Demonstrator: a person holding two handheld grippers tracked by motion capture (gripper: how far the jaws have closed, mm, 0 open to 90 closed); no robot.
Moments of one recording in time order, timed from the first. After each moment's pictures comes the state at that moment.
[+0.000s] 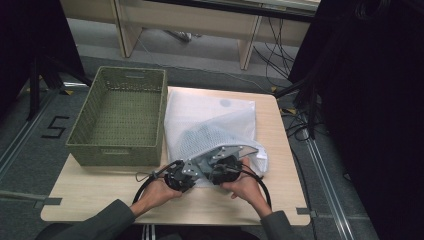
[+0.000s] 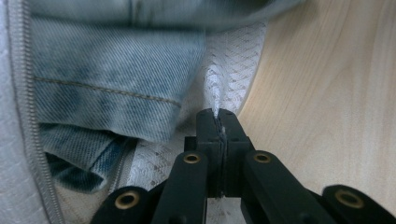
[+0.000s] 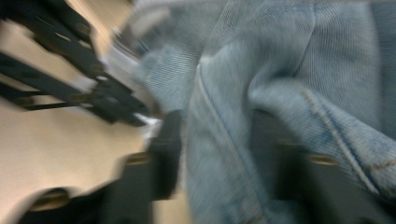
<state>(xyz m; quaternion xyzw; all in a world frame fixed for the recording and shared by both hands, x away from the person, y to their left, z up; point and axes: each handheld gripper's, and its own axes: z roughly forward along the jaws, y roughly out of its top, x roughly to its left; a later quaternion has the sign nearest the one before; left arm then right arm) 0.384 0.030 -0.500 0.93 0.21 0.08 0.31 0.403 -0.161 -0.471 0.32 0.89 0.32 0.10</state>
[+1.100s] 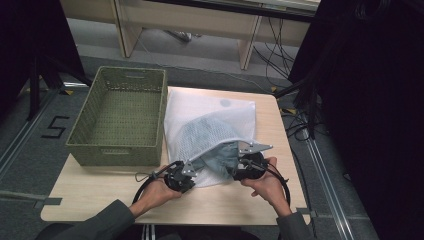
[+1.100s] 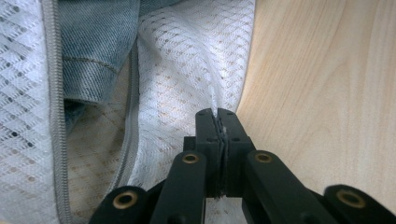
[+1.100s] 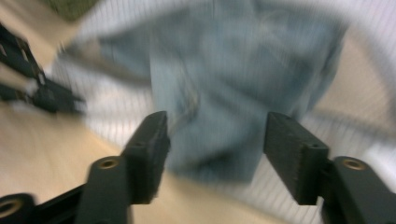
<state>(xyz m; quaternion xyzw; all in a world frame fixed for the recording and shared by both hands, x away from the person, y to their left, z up) 0.383 0.030 -0.500 0.92 0.21 0.08 0.31 0.394 -0.228 -0.443 0.40 0.84 0.33 0.14</state>
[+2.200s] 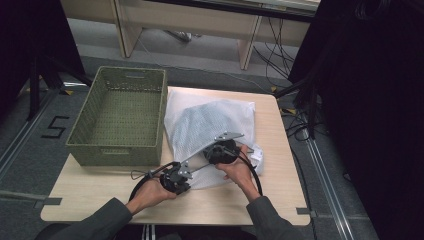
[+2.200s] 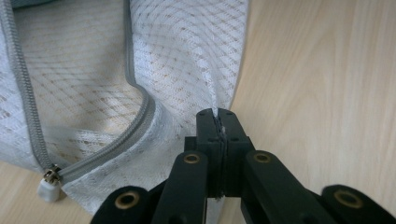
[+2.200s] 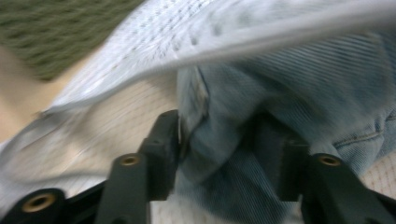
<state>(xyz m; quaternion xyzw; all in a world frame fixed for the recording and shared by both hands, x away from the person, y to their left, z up) 0.379 0.046 -0.495 0.94 0.20 0.06 0.29 0.452 -0.167 -0.473 0.39 0.83 0.37 0.14</state>
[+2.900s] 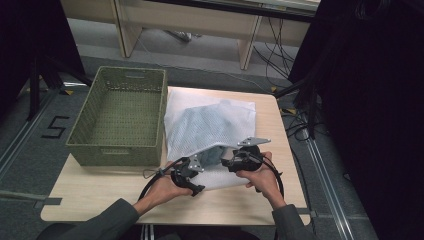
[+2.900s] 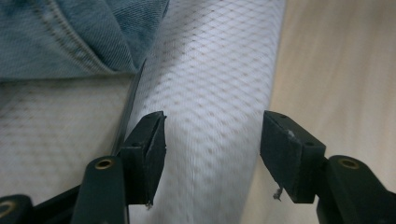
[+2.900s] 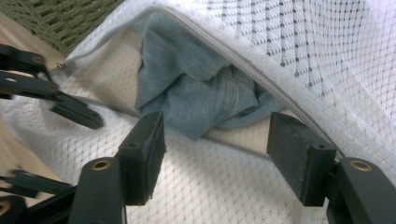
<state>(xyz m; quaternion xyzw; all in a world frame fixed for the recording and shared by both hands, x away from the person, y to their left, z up) 0.398 0.007 -0.498 0.92 0.22 0.08 0.32 0.423 -0.224 -0.450 0.40 0.83 0.37 0.13</state>
